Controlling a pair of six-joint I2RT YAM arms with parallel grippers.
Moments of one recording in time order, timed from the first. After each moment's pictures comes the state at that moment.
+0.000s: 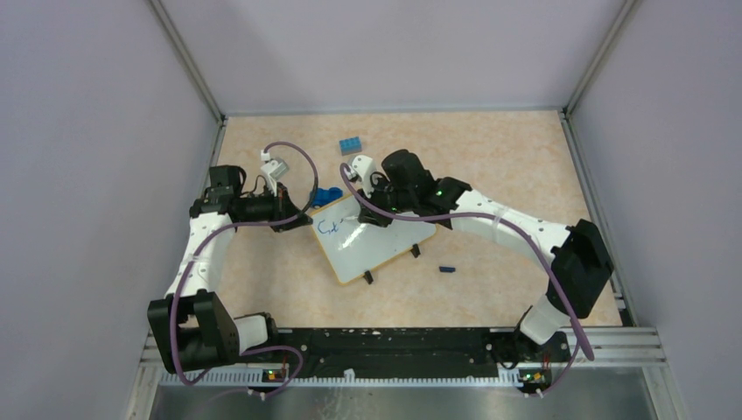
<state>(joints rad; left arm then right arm) 0.15 1.23 0.94 -0.74 1.07 0.40 0.88 1.61 1.34 -0.36 -0.29 -0.15</state>
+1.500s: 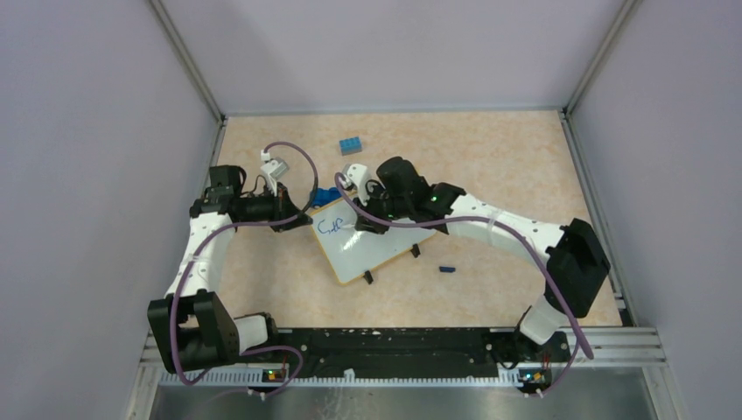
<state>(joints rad) 0.15 1.23 0.94 -0.74 1.06 0.40 0.91 1.62 1.32 -0.33 -0.30 -0.15</state>
